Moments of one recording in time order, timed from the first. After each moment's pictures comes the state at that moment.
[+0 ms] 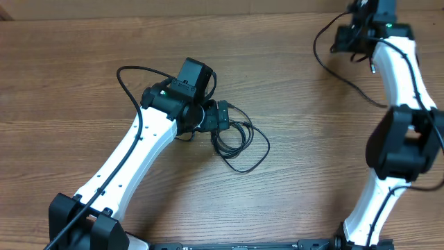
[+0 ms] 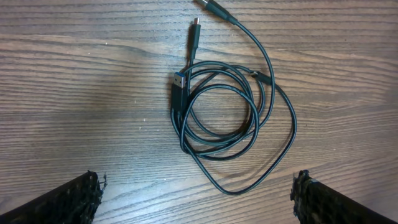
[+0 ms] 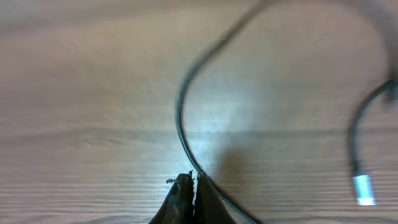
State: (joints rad) left arm -0.44 1.61 1.37 -0.99 0.11 -0.55; right arm -0.13 2.17 1.97 -0.73 -0.15 -0.01
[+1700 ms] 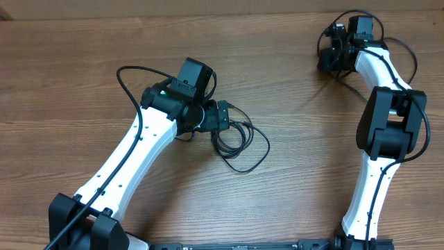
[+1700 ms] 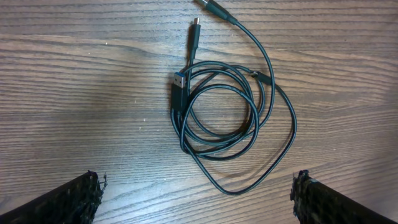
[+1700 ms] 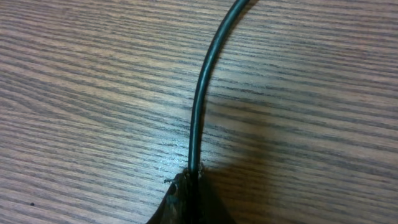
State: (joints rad) left arm -0.44 1.61 1.37 -0.99 0.11 -0.55; right arm -0.13 2.43 1.94 -0.60 -0.24 -0.23
